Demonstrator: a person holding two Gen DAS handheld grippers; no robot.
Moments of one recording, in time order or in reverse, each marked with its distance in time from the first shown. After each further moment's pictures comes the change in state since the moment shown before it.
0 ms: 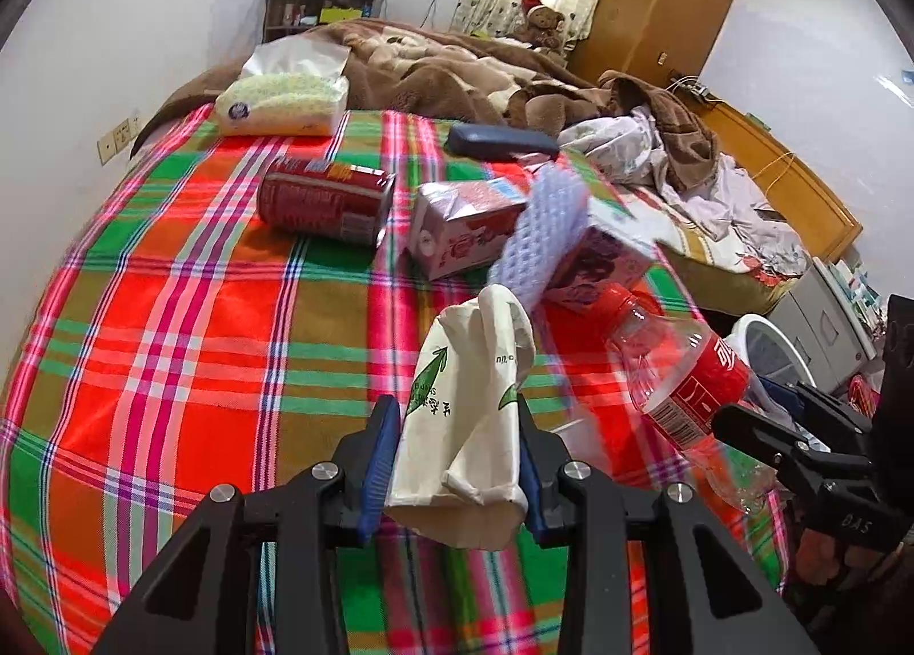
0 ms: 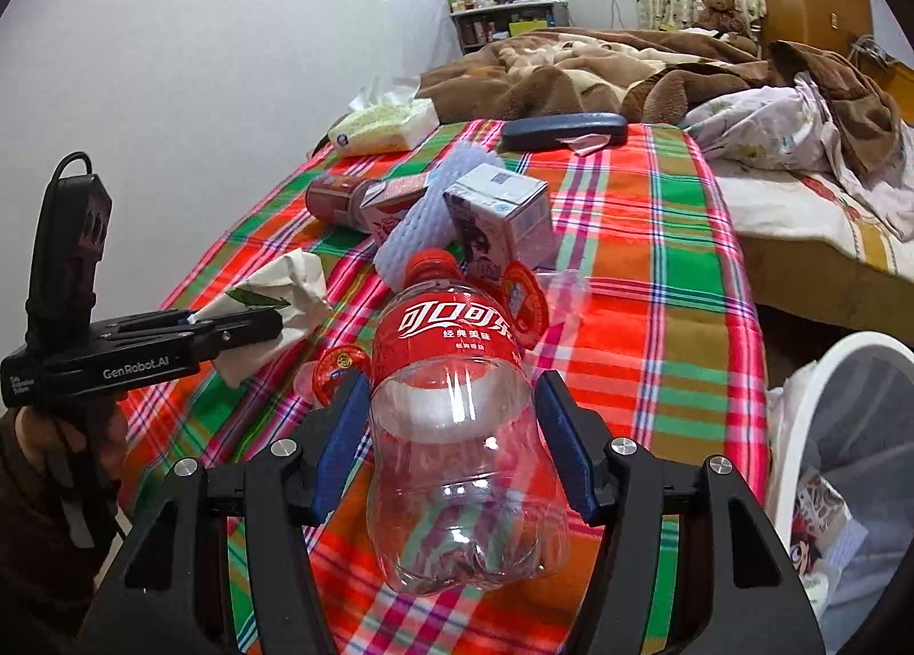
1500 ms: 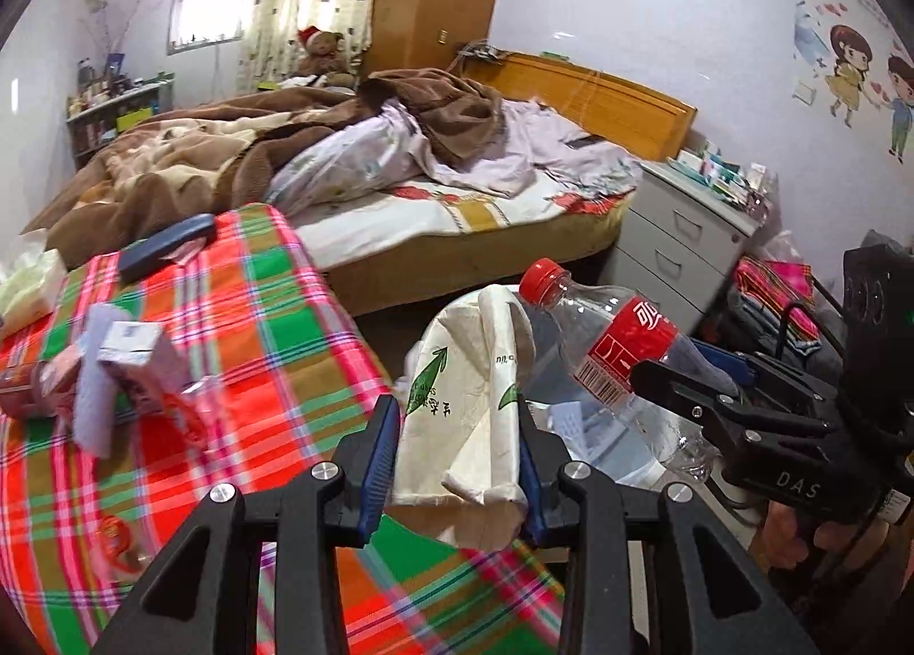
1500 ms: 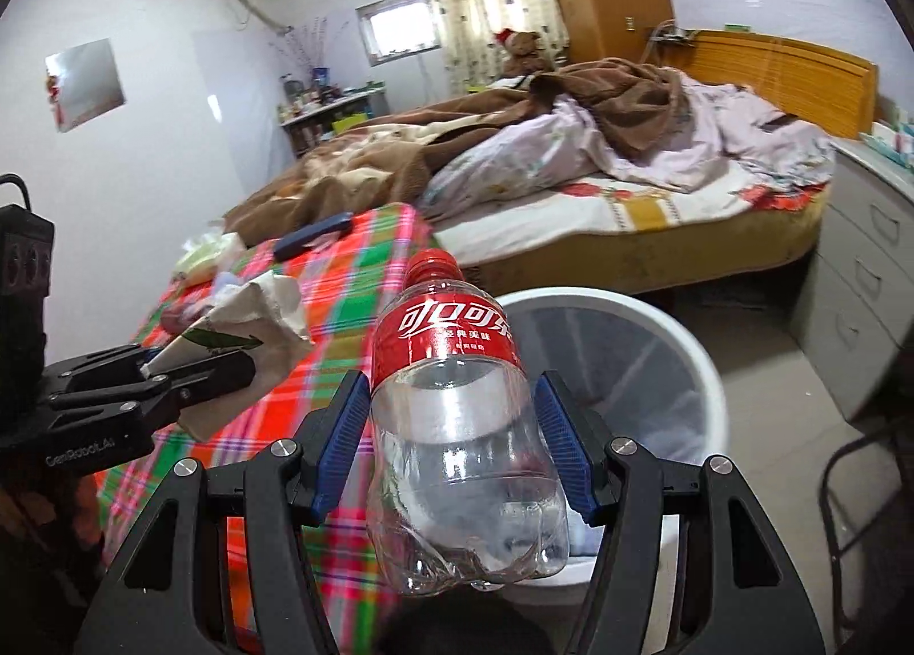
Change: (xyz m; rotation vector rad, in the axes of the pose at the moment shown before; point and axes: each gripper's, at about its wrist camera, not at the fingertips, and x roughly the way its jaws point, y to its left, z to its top) left arm 0.003 -0.273 -0.014 0.402 -0.037 -0.271; right arm -0.126 -0.130 -0.050 0.260 -0.223 -0.346
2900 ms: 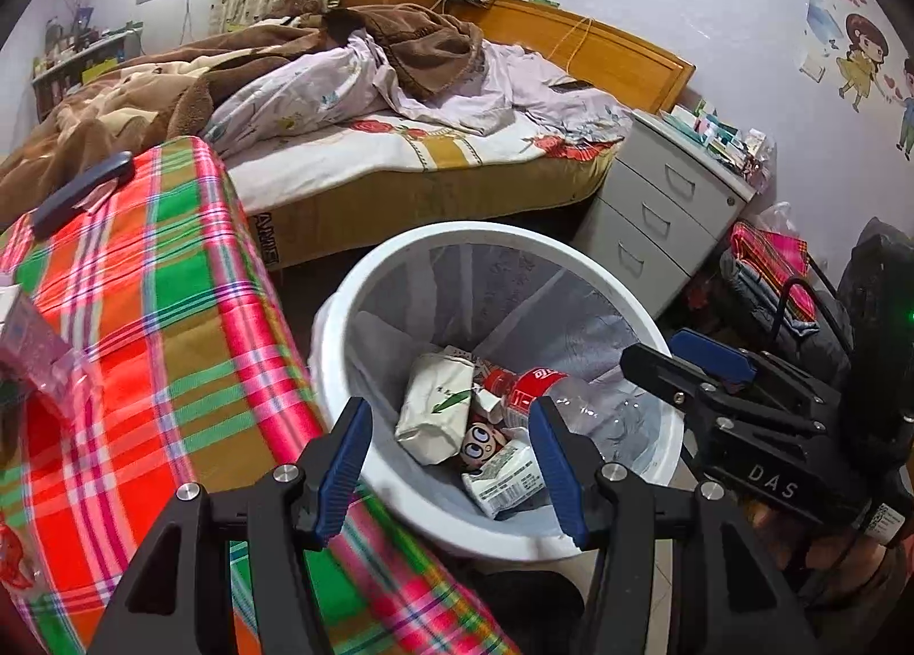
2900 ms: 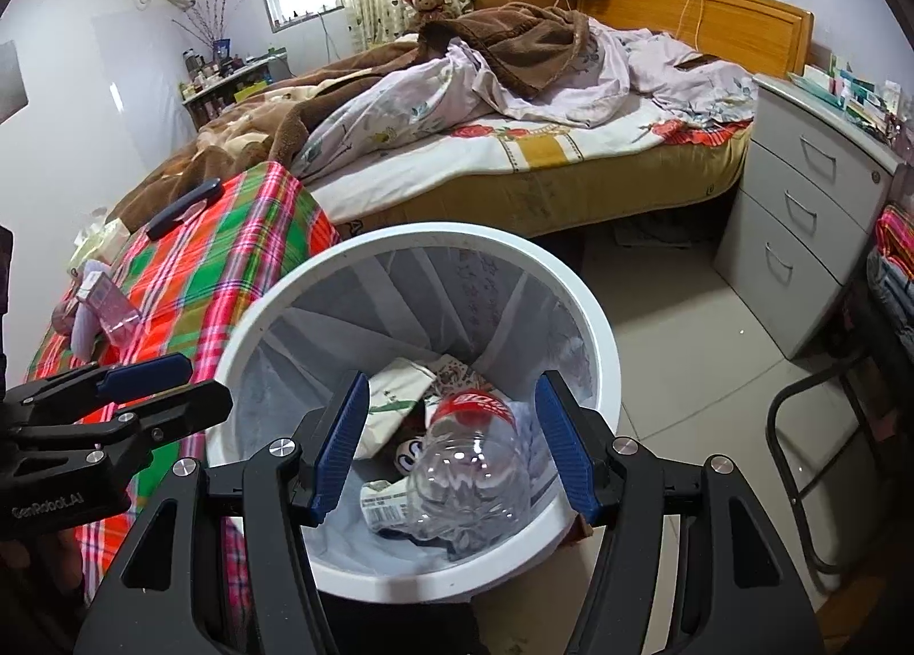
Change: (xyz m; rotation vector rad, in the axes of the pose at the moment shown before) left arm 0.080 -0.023 -0.006 -0.029 0.133 -0.060; right arm 0.021 -0.046 -0.014 0.078 0.107 -0.173
